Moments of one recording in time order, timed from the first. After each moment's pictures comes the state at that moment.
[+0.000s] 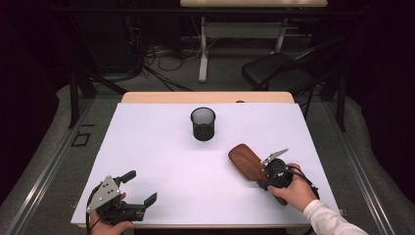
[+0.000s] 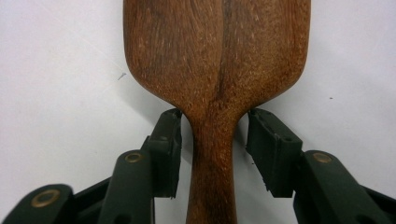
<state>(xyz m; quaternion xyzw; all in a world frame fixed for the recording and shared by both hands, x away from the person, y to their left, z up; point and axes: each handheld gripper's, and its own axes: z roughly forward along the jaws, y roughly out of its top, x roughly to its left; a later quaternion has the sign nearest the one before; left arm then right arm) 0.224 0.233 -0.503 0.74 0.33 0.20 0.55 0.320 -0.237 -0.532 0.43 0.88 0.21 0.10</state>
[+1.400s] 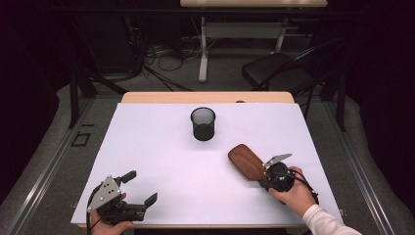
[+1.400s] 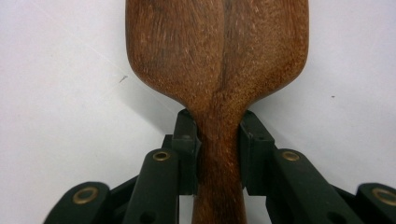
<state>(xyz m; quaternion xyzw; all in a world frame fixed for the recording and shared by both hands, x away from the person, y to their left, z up) 0.225 0.233 -0.504 0.74 0.33 0.20 0.55 0.311 -0.241 -0.539 0.43 0.86 0.24 0.12</state>
